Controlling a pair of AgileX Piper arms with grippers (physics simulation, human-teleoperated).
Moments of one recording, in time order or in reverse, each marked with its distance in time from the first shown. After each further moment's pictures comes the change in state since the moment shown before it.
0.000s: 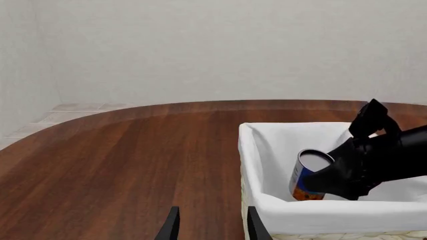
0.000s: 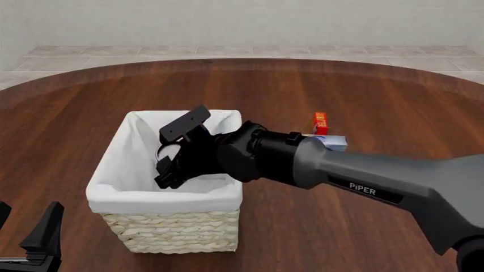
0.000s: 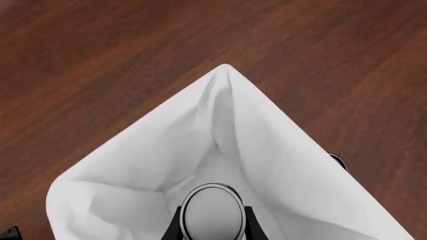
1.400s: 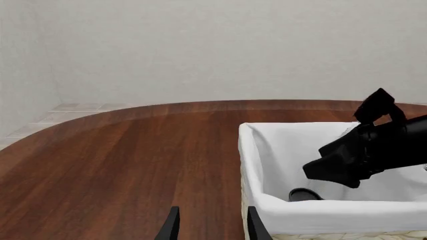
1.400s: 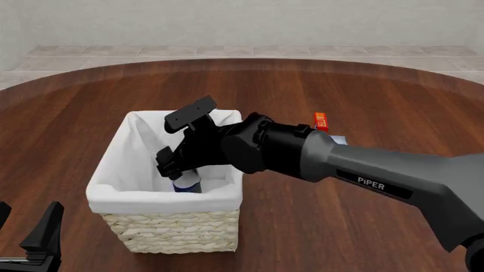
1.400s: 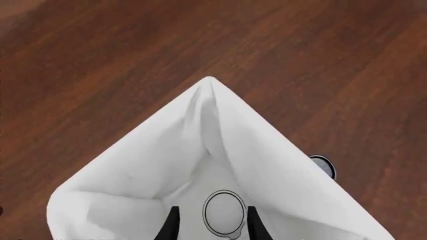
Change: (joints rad) left arm 0.000 0.000 0.000 0.000 0.000; right arm -0.022 -0.019 -0.017 0.002 0.033
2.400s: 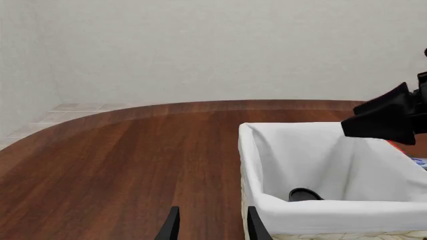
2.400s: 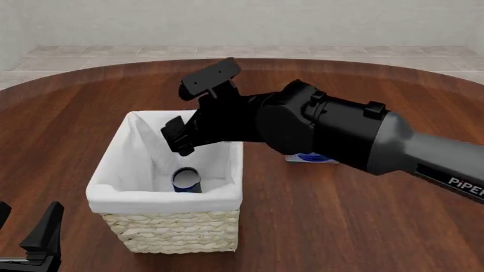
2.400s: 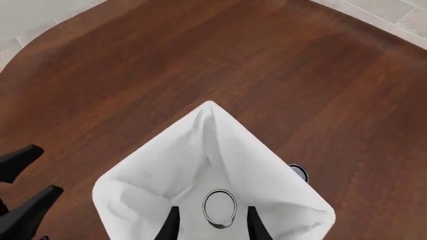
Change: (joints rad) left arm 0.000 0.000 0.000 0.000 0.000; right arm -0.011 -0.204 0.026 0.059 -0.023
